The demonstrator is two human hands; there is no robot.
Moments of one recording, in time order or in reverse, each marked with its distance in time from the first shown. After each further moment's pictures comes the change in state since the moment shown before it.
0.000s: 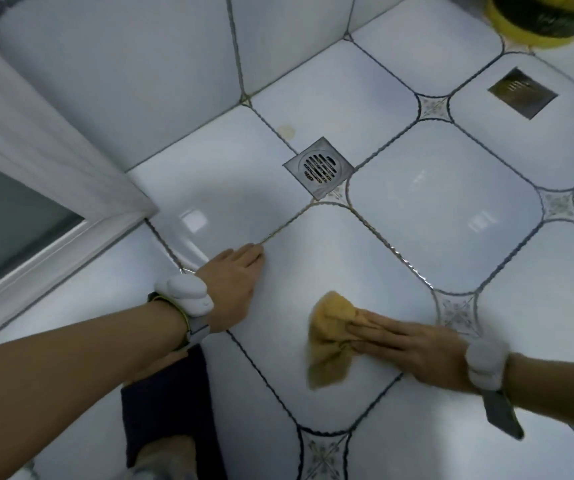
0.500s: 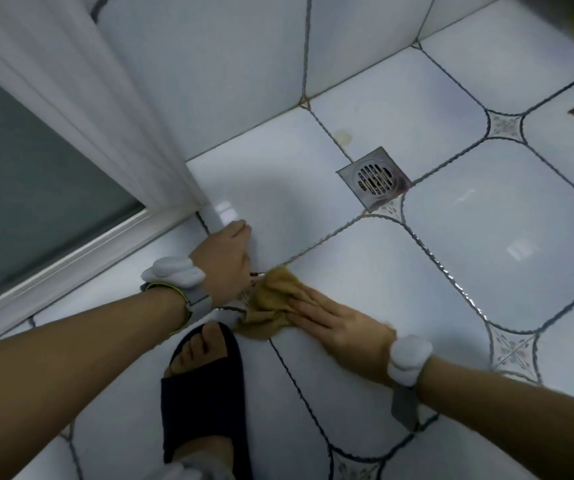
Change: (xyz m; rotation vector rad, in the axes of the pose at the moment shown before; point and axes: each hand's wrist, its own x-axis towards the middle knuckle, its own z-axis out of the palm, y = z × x) left_hand -0.020 -0.061 -0.013 -0.326 0.194 -0.330; right_hand 0.169 -0.024 0.001 0.155 0.139 0.071
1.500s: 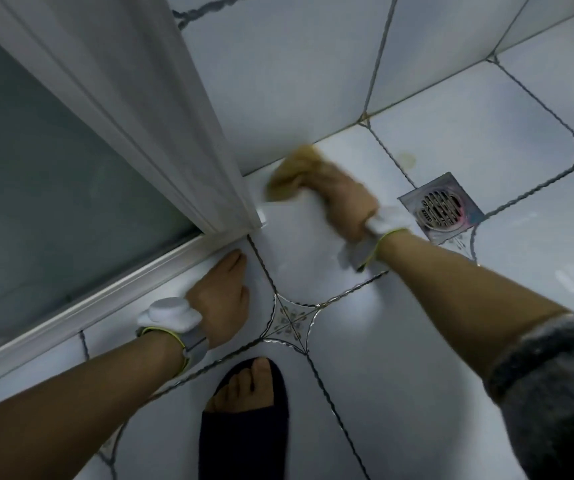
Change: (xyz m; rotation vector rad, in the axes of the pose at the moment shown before) left_hand -0.023 -0.073 -0.003 -0.006 0.035 -0.211; right_hand 0.221 0.132 -0.033 0.171 0.195 0.311
